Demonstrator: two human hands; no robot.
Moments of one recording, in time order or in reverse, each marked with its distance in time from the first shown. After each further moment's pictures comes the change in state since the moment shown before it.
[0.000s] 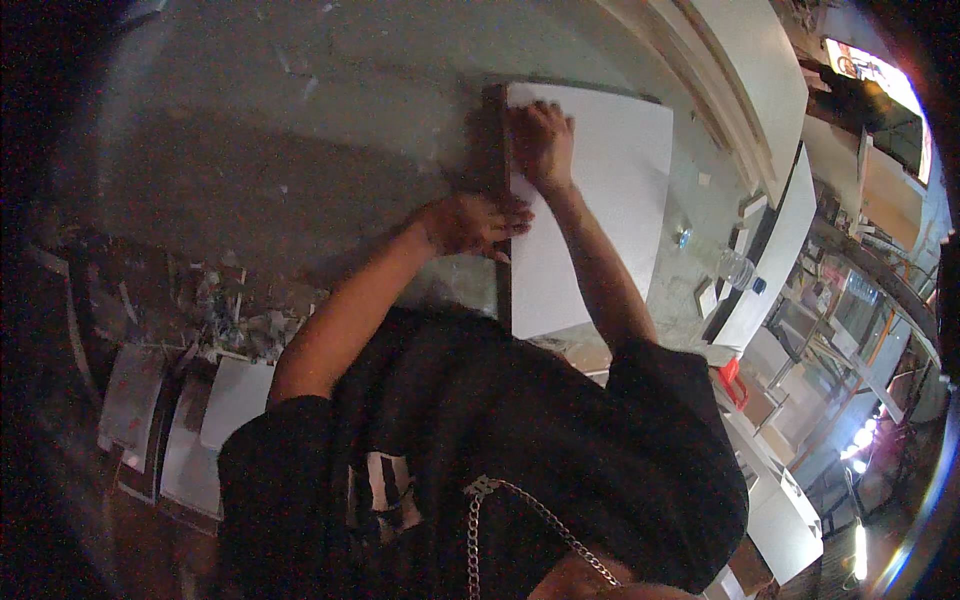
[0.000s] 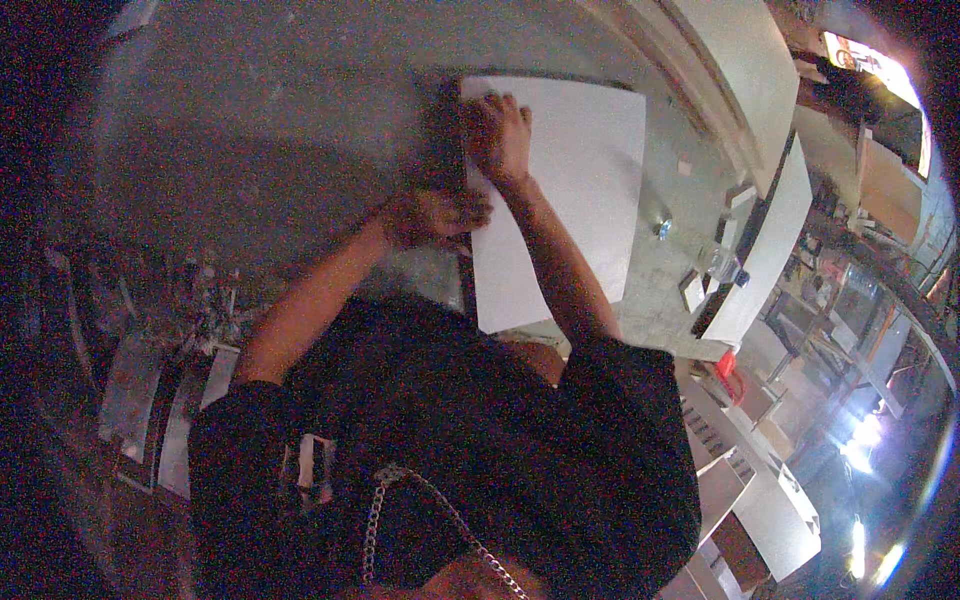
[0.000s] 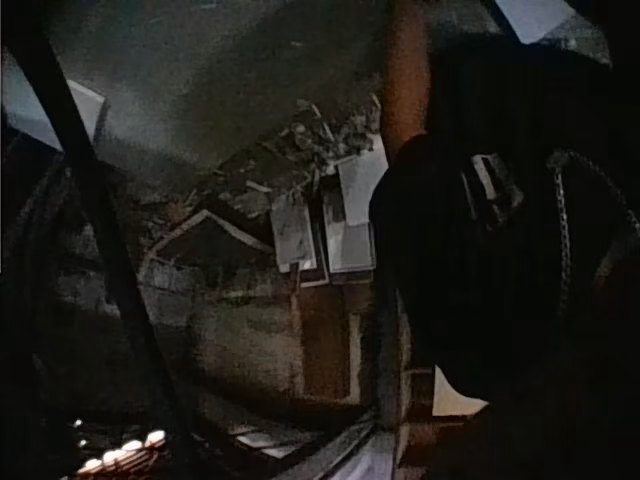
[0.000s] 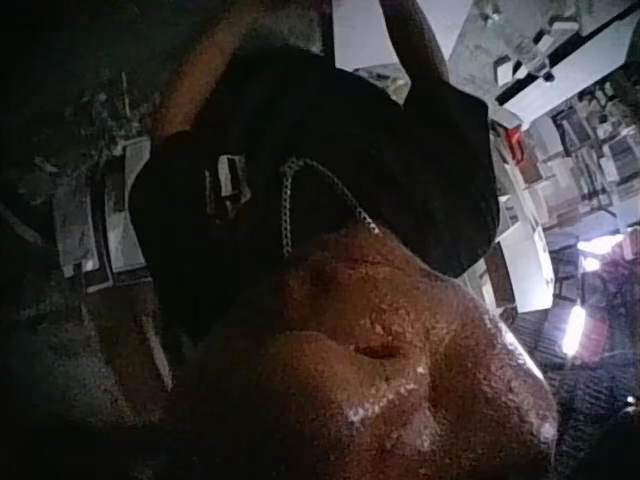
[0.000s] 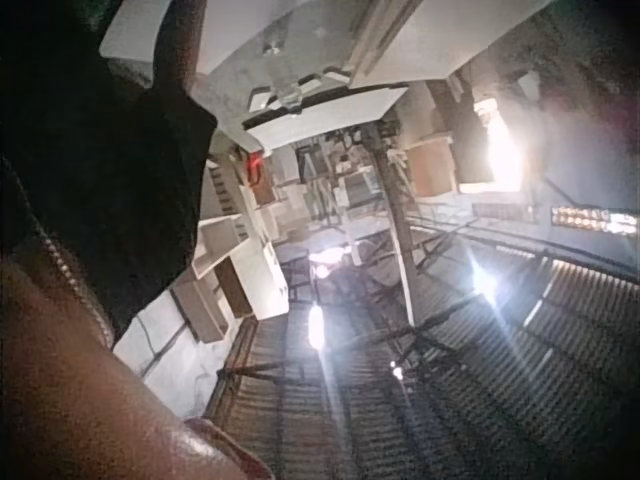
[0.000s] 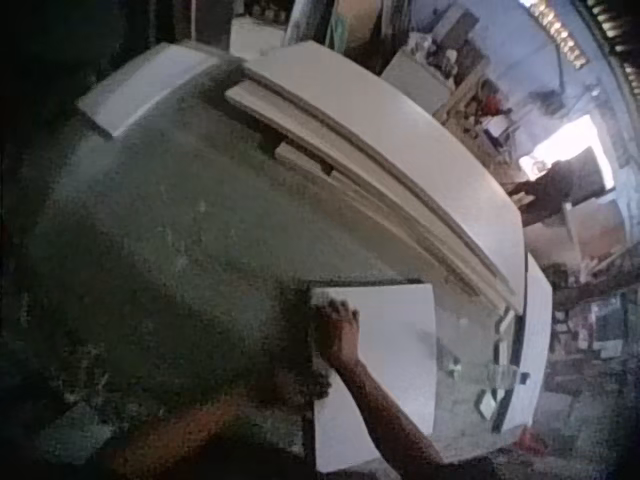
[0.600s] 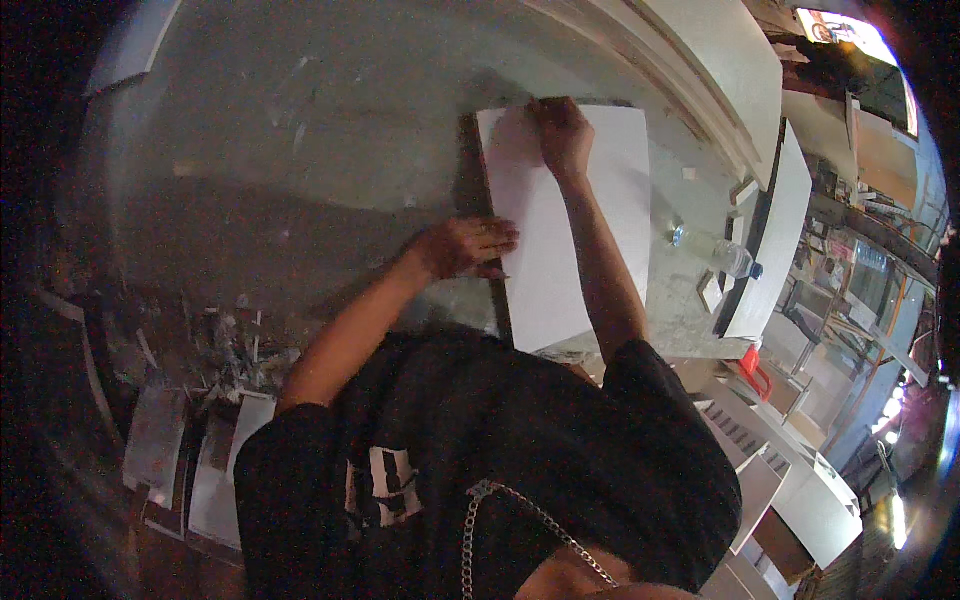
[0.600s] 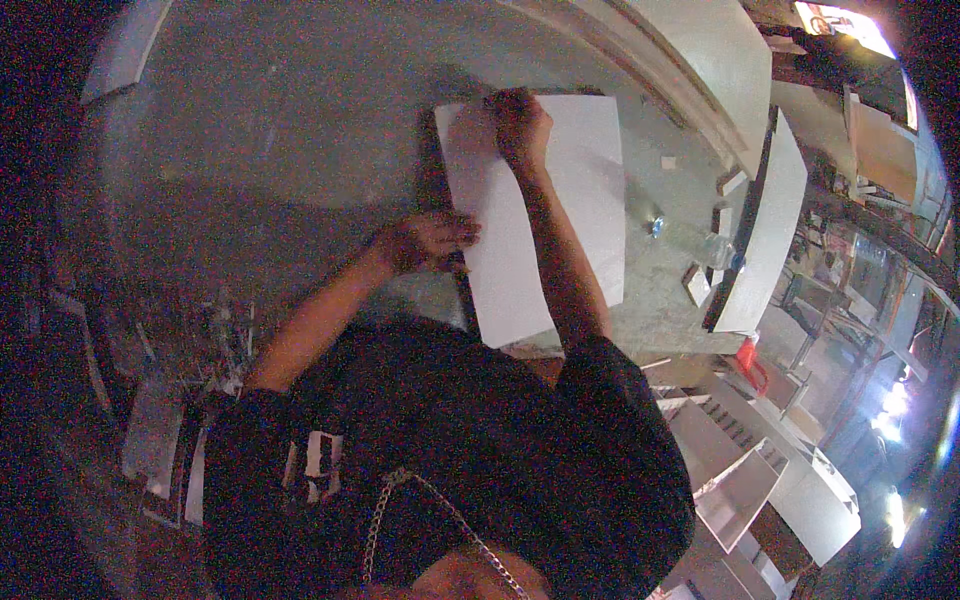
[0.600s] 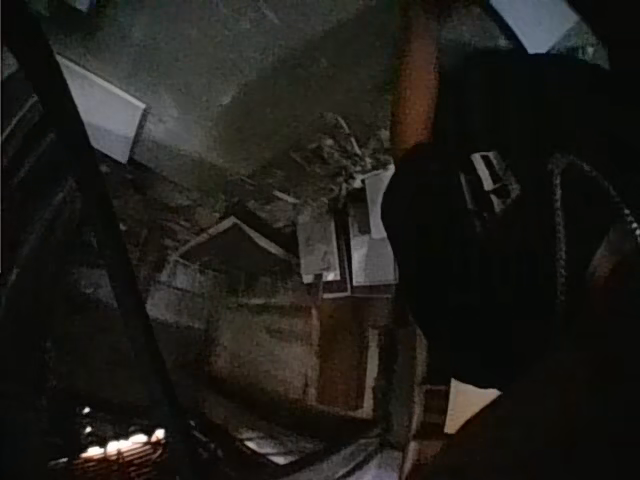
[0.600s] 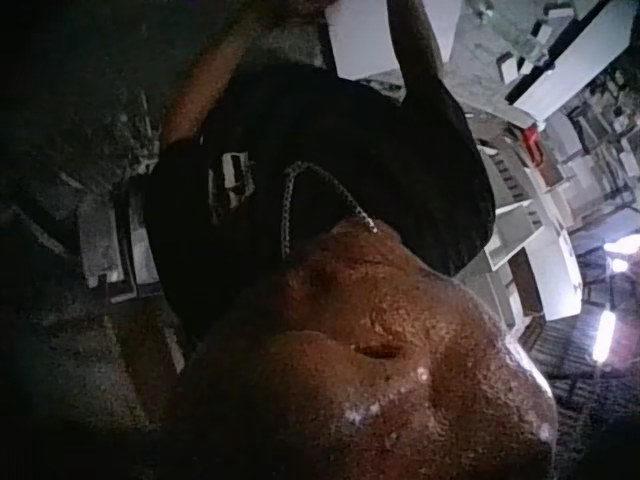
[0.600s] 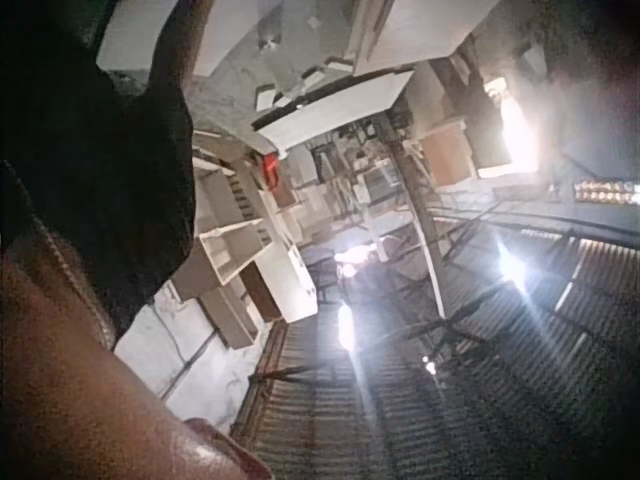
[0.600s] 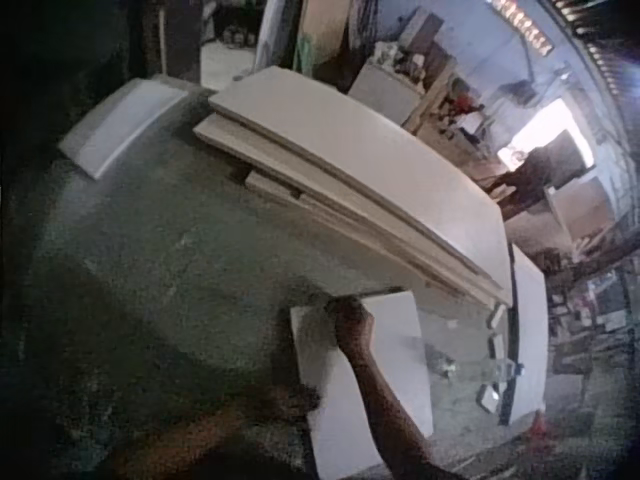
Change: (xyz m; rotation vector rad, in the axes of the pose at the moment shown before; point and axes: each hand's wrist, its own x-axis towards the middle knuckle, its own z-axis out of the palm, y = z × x) left_hand 0.009 0.003 -0.008 -0.086 -0.038 -0.098; right_hand 0.032 0.038 -0.039 0.348 0.179 0.474
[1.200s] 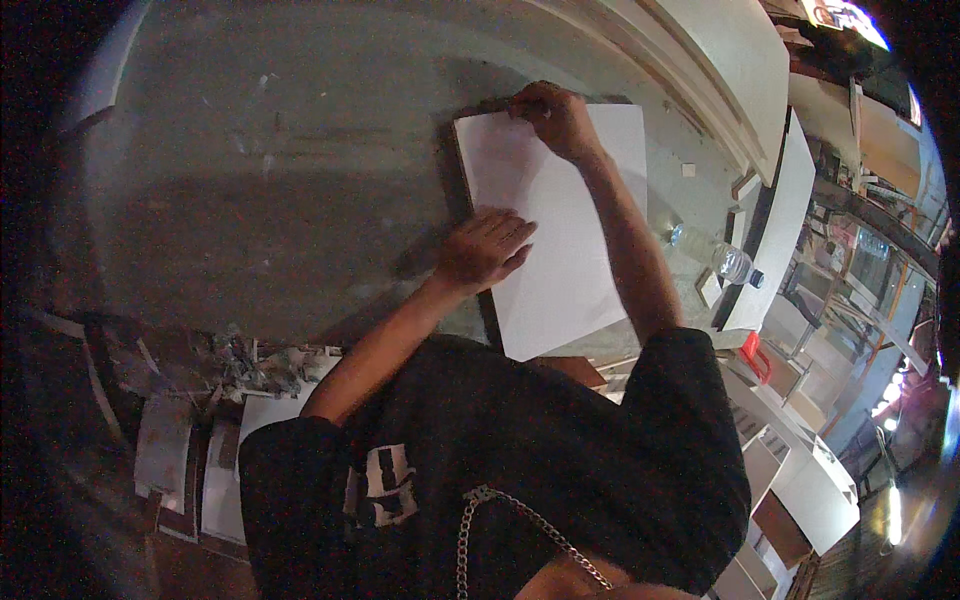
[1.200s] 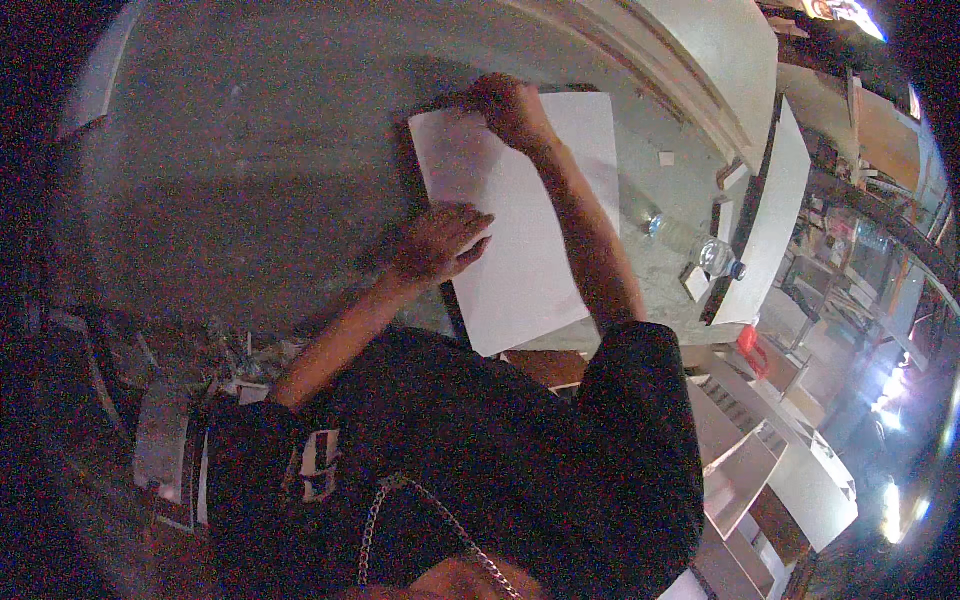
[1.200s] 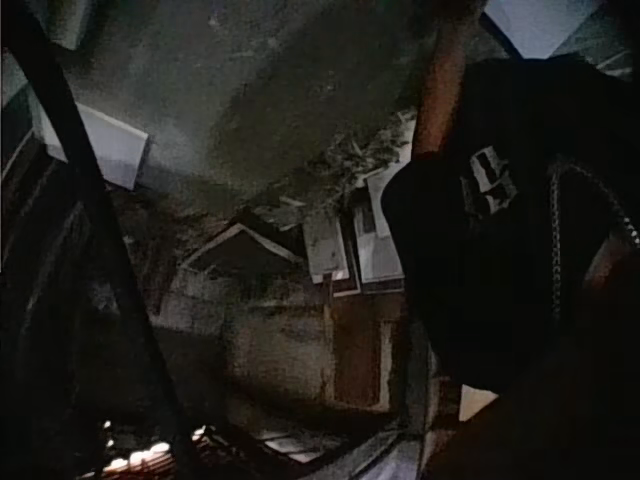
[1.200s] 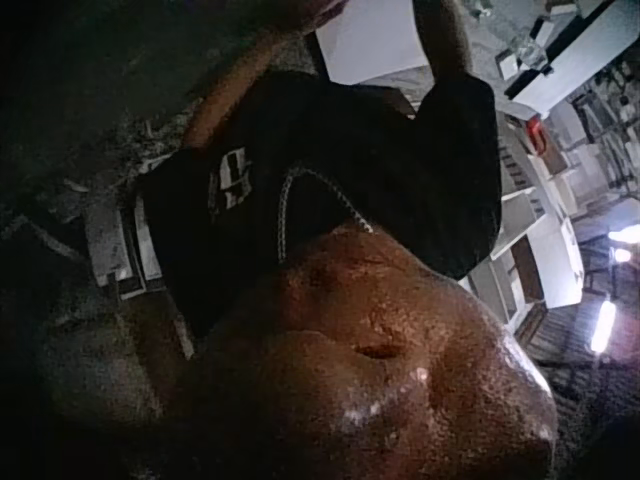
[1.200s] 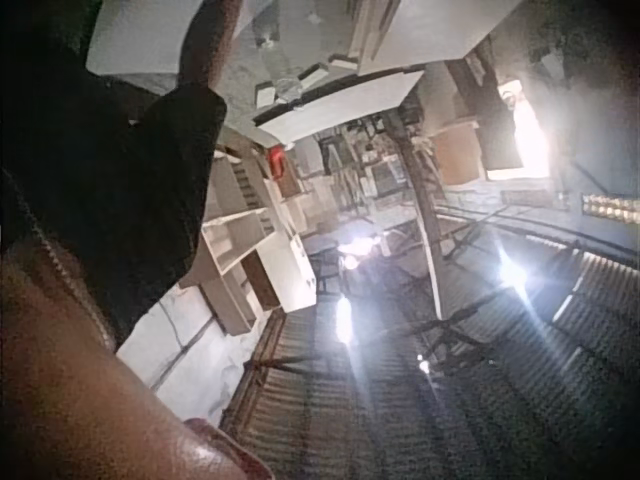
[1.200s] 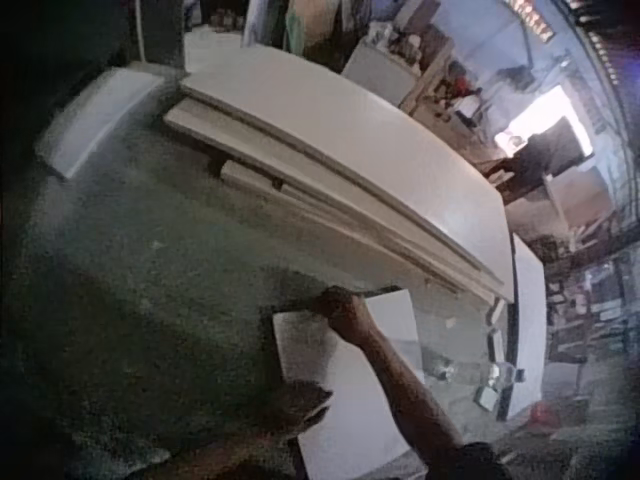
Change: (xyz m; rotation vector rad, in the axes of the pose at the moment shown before) left_hand 0.061 0.016 0.017 0.000 0.307 -0.259; right_hand 0.051 0.020 -0.018 -0.054 -0.444 -0.247
